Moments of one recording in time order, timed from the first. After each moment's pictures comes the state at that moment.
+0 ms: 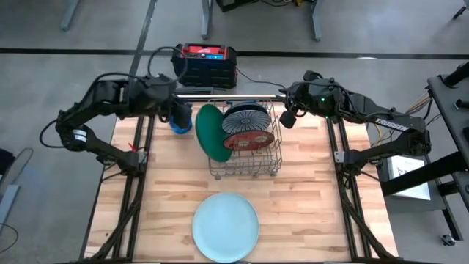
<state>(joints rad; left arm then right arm) 0.12 1.34 1.89 -1.33 -0.40 -0.64 -0.23 1.19 1.35 -0.60 0.39 -0.16</state>
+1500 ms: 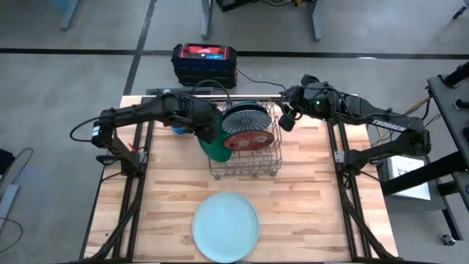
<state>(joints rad) 0.12 1.65 1.84 -1.57 -0.35 -0.90 -0.23 1.19 1.30 -0.62 0.39 -0.14</state>
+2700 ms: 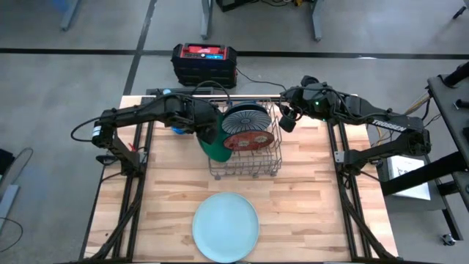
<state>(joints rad) 0.12 1.65 1.83 -1.57 -0.36 -0.90 -0.23 1.19 1.30 -0.65 0.39 -0.13</state>
